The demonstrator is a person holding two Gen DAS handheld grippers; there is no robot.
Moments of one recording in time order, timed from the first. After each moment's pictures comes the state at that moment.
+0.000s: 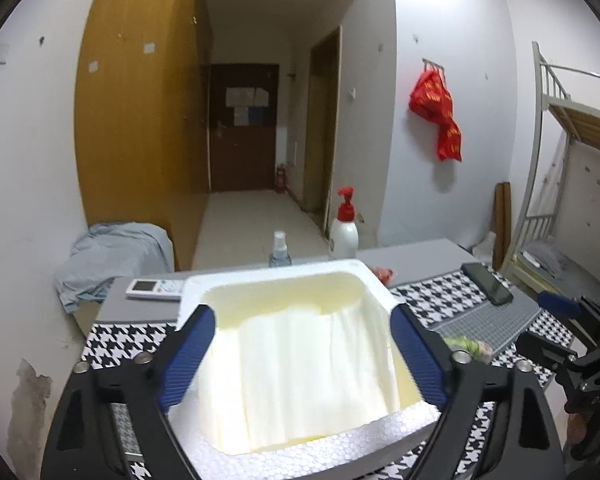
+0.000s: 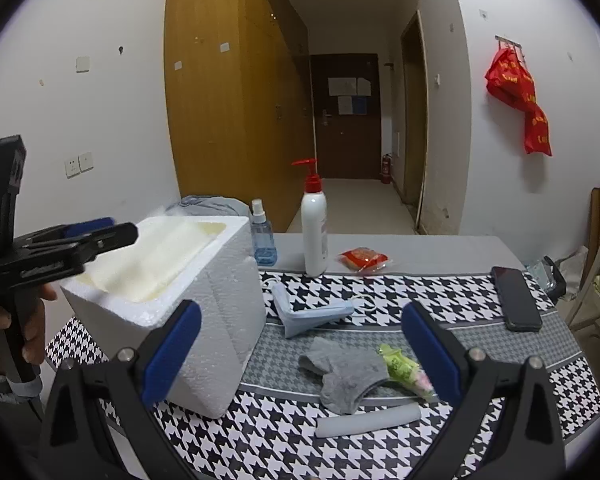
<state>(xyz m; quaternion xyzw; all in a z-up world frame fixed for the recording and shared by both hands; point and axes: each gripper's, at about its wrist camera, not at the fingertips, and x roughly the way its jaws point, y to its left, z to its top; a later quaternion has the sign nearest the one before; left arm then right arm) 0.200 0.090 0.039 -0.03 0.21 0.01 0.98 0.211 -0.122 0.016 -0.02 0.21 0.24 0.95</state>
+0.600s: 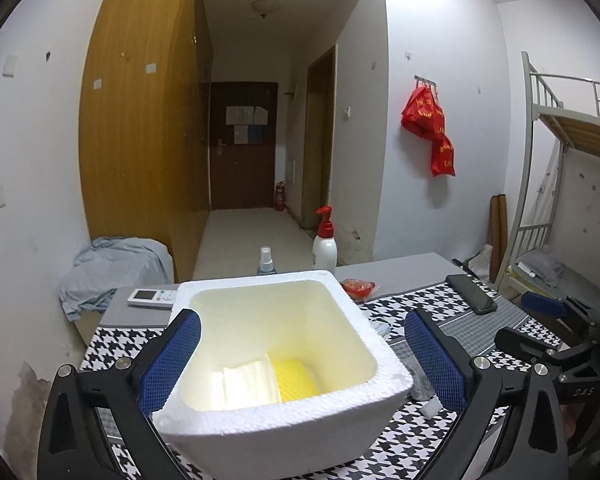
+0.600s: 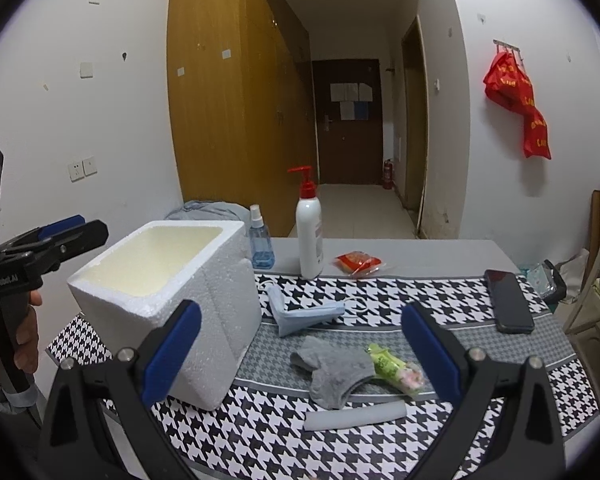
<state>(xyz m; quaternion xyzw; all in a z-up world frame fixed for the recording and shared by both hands) 0.166 0.062 0.054 -0.02 0.18 0.01 0.98 0.198 -0.145 0.022 -0.02 0.19 0.25 0.95</state>
